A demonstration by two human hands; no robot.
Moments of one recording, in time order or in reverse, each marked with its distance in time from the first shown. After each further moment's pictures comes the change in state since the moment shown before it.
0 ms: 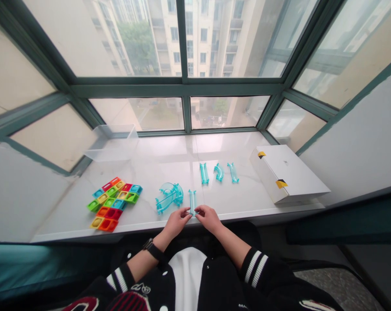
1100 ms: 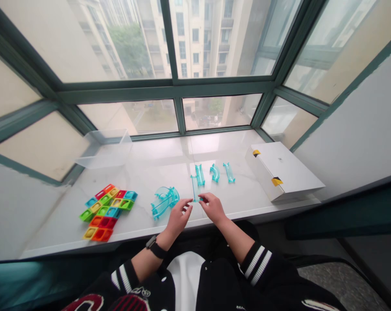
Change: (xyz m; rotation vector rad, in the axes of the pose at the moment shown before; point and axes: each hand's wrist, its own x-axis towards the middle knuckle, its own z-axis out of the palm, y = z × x) left_hand 0.017 0.062 0.009 0.040 0.142 0.362; right_hand 0.025 -0.033 -0.054 -0.023 0.262 -0.168
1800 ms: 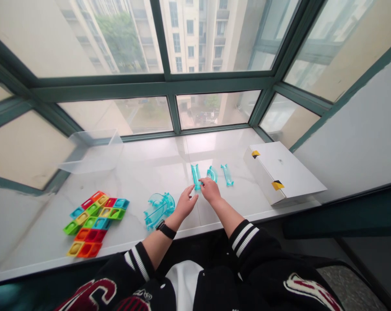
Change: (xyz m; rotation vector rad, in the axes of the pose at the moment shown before) left_hand 0.093 -0.038 0.047 0.000 -0.081 -0.139; right_hand 0.107 0.024 -0.010 -0.418 -0.047 0.095
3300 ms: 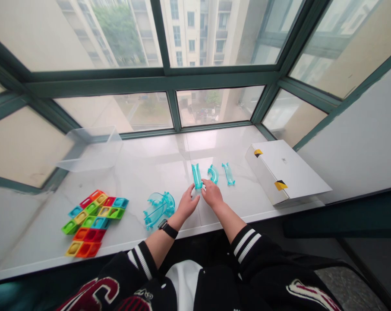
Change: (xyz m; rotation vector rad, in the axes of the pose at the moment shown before) left_hand 0.000 -0.019 0.014 -0.007 0.027 -0.046; right_hand -0.019 0.015 0.013 0.009 -0.020 0.023
